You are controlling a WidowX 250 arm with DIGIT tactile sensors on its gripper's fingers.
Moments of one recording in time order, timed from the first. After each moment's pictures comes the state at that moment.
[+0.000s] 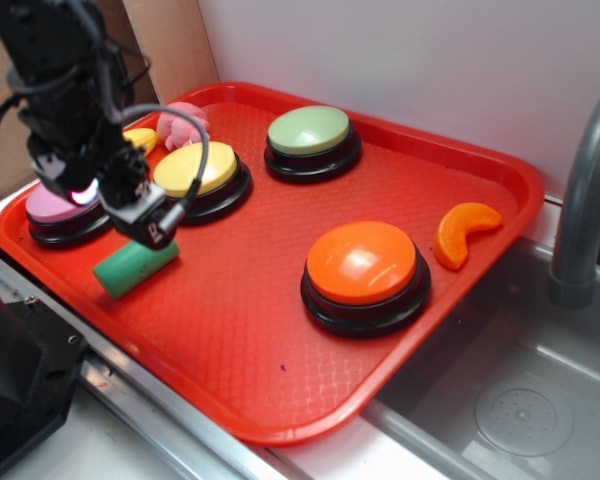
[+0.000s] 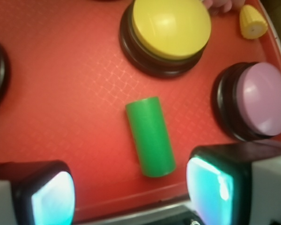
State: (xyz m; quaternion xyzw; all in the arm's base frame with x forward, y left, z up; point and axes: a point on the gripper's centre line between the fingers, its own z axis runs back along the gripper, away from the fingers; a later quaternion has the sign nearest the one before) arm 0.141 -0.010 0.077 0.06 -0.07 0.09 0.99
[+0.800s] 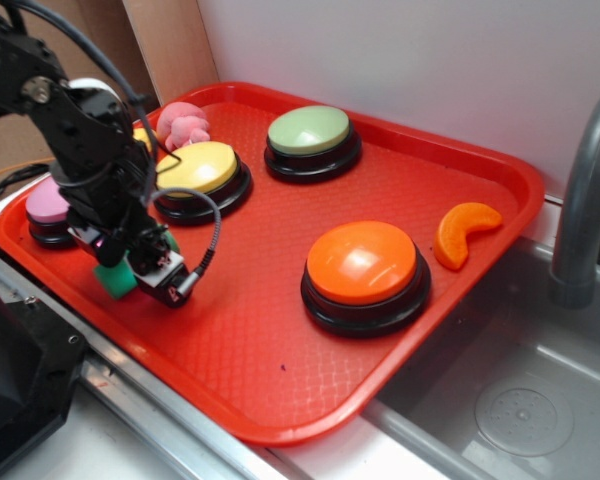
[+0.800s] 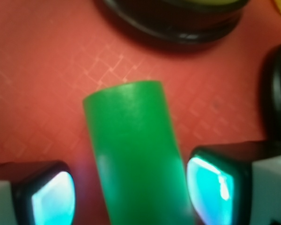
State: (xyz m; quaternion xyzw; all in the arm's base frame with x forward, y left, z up) arm 0.158 0.015 0.013 0.06 -0.08 0.07 0.99
